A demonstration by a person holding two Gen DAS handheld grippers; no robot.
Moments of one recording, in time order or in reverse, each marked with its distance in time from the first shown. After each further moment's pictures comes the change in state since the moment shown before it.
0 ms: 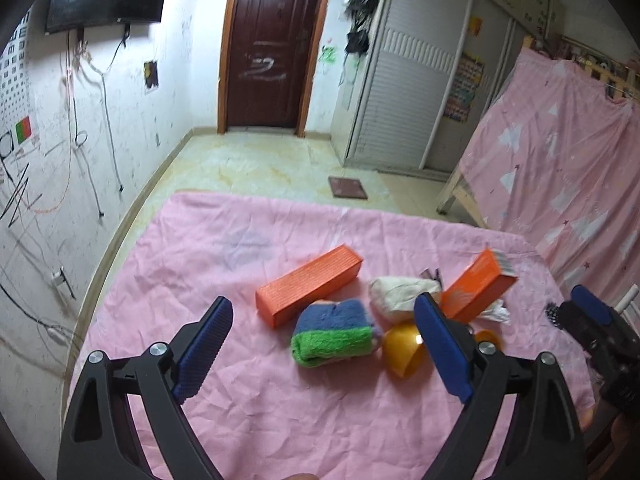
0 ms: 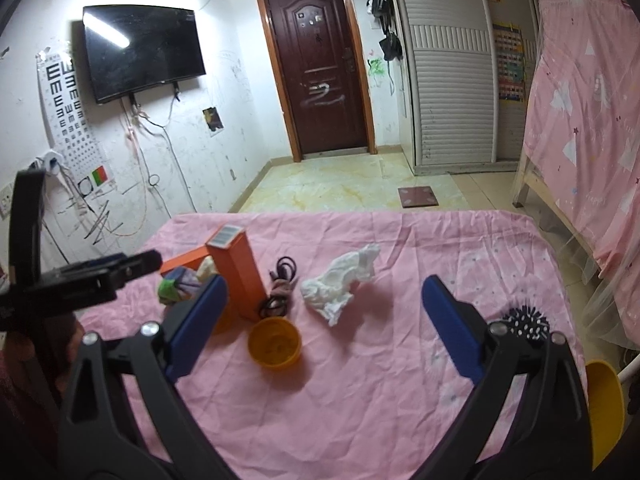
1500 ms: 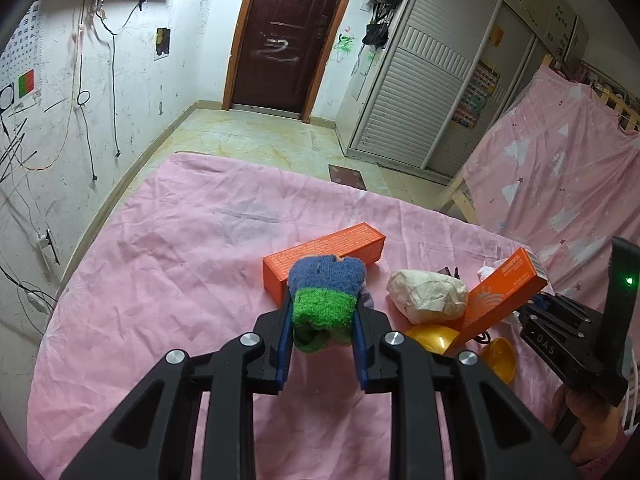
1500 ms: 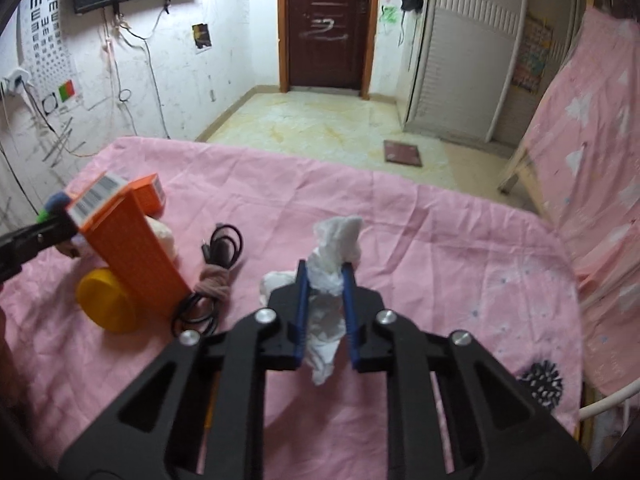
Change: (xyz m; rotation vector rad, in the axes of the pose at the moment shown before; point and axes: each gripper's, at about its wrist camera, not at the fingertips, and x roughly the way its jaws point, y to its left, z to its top) left arm 0.017 0.018 -0.019 -0.109 0.031 -0.034; right arm 0.100 0.007 0.005 -0.189 0.240 -0.119
